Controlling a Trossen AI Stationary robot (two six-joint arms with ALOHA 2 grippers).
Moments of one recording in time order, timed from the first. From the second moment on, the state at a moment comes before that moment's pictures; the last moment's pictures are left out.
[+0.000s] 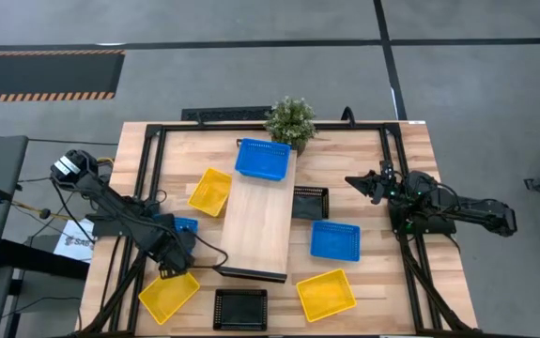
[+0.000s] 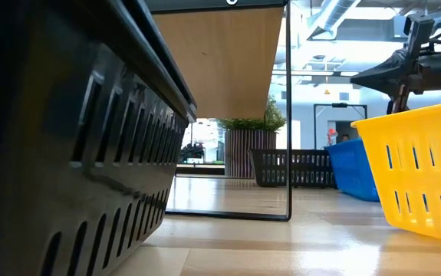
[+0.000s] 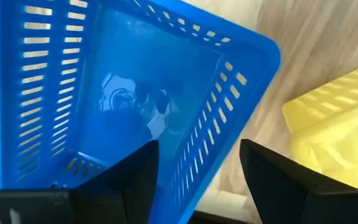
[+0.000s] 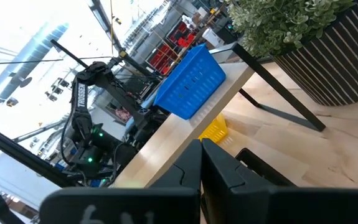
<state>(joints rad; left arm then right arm) -0.67 1.36 0.78 -1.08 0.00 -0.90 -0.22 0.01 0.01 0.03 0.08 0.86</state>
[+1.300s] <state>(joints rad) -0.66 1.36 1.23 -1.39 -0.15 -1.16 -0.22 0.01 0.01 0.03 0.08 0.86</state>
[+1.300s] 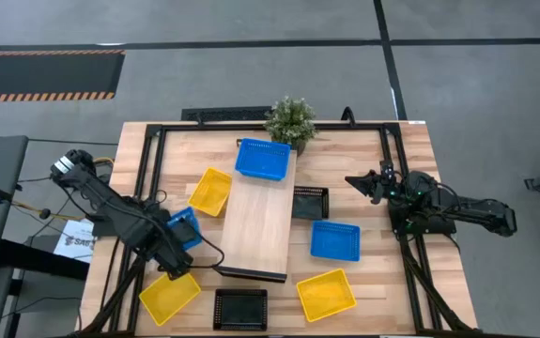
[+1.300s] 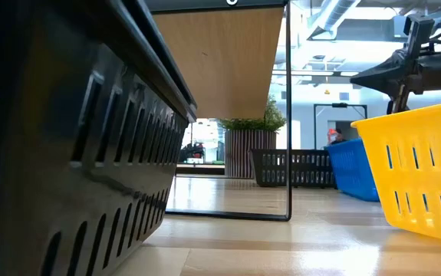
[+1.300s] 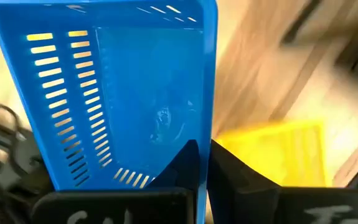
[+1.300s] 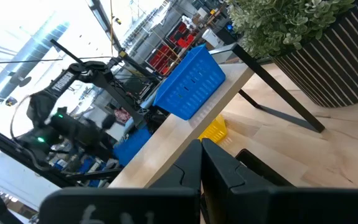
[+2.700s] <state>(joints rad) 0.12 1.47 1.58 -0.85 -0.33 0.41 -0.22 0.01 0.01 0.03 0.08 0.87</state>
